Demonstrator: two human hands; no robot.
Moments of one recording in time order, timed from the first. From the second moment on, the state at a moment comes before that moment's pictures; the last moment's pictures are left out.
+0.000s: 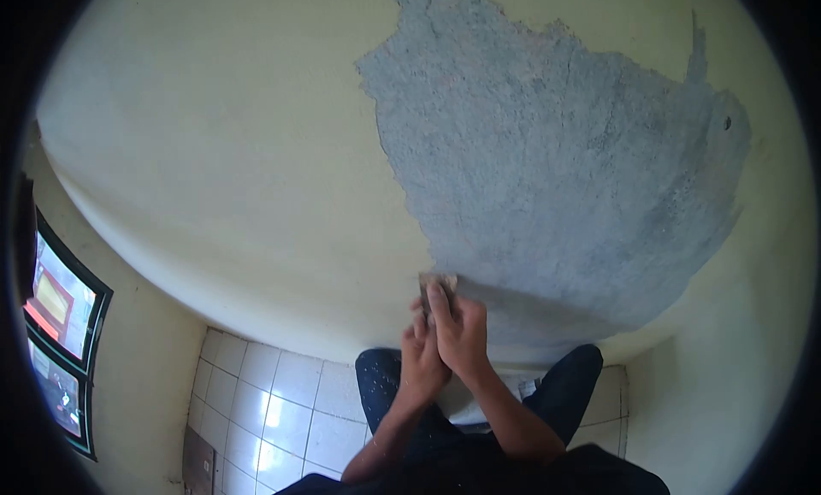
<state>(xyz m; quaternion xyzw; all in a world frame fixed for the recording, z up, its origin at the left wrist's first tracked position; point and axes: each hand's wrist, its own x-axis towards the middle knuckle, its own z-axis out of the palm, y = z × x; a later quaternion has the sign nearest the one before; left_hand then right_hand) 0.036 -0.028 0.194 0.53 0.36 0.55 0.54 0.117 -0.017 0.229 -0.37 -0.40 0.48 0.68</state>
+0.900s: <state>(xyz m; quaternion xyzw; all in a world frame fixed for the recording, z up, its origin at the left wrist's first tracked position) 0.049 -0.037 0.213 0.46 0.35 0.52 0.63 0.133 -0.020 0.245 -0.34 -0.38 0.52 0.68</state>
